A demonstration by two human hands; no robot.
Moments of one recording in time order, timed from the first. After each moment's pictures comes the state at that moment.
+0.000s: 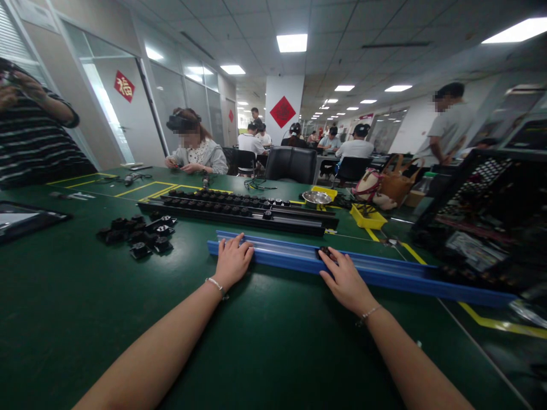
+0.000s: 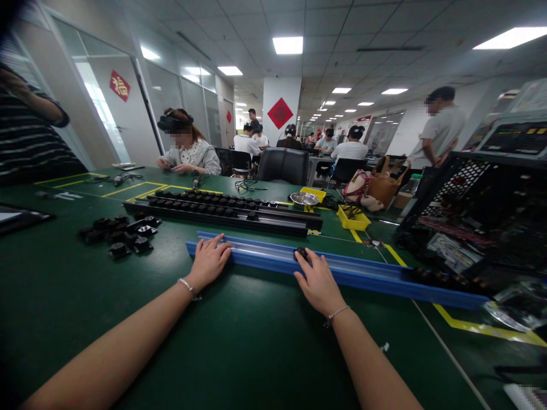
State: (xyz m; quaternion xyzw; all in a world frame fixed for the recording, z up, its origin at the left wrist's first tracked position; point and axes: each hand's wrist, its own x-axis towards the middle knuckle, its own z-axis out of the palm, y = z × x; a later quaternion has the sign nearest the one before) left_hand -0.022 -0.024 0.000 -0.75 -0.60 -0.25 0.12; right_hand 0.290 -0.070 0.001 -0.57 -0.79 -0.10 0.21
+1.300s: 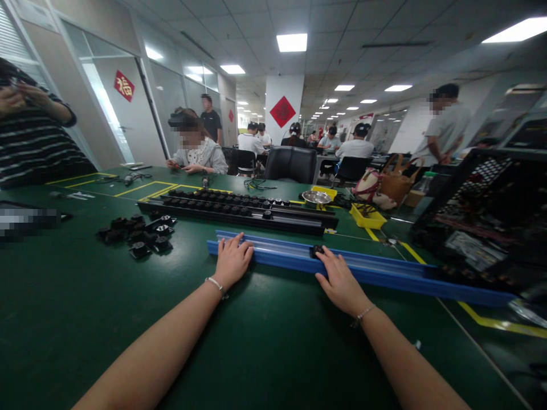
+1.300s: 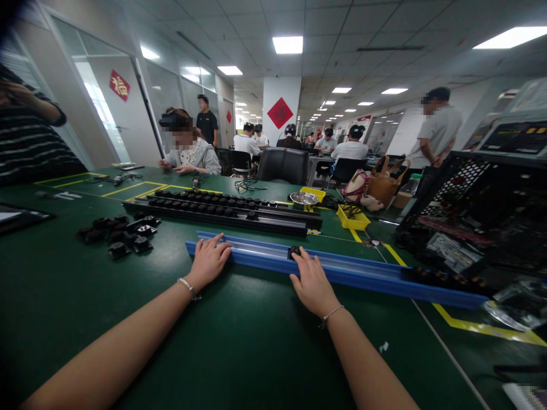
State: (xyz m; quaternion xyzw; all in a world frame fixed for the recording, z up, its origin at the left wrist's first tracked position) left_hand -0.022 -0.025 -0.001 -0.75 -0.61 -0.24 0.12; right_hand 0.276 -0.073 0.000 -0.56 -0.80 -0.06 0.21
